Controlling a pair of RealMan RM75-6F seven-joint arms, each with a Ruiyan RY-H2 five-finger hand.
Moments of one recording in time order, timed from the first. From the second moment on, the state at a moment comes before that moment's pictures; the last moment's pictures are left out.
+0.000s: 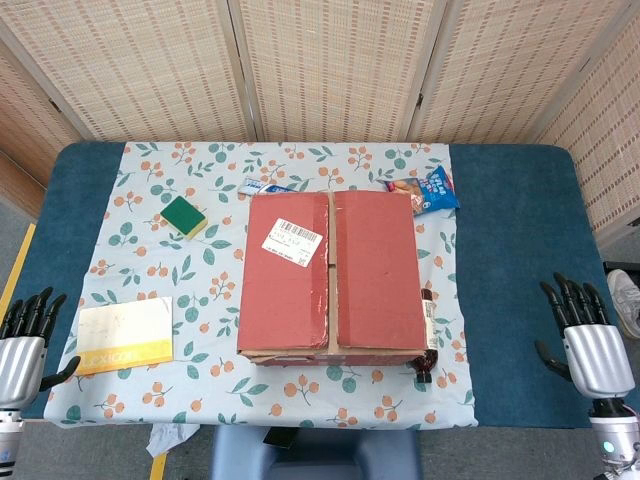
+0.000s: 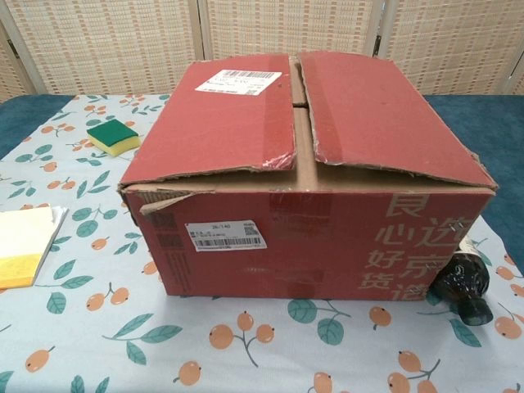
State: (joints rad) left arm -0.10 -1.14 -0.05 -1.61 1.47 1.49 0.16; right arm 0.07 -1.15 0.05 -1.59 -1.54 1.51 -0.10
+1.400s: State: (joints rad) left arm -0.12 -1.12 -0.06 -1.59 1.43 1.42 0.04; right arm 0.31 -1.21 0.07 -1.95 -1.76 1.28 -0.28
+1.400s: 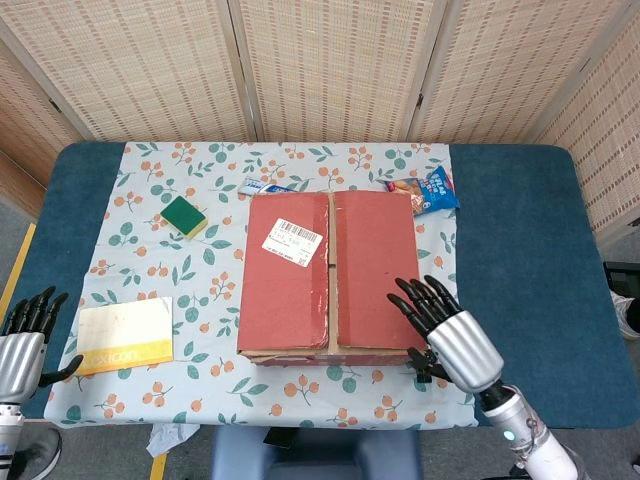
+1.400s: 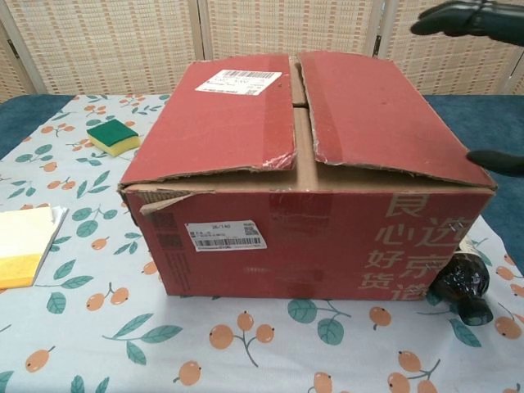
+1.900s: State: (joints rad) left arm -0.12 -1.10 -0.06 -1.57 1.42 1.40 -0.06; right arm 0.42 -1.42 0.12 -1.91 -1.65 1.17 -0.42
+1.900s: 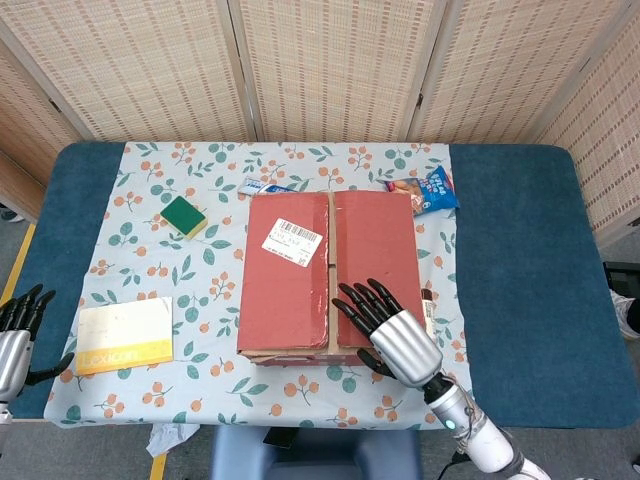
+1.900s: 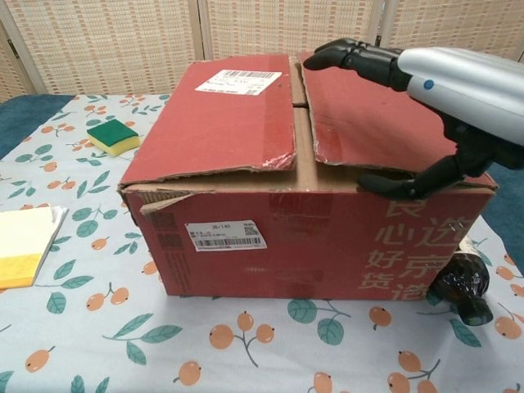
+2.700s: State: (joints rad) left arm -0.12 -1.09 -0.05 -1.57 1.44 1.41 -0.06; right arm 0.38 -1.40 0.14 -1.87 -1.75 1.42 -0.35
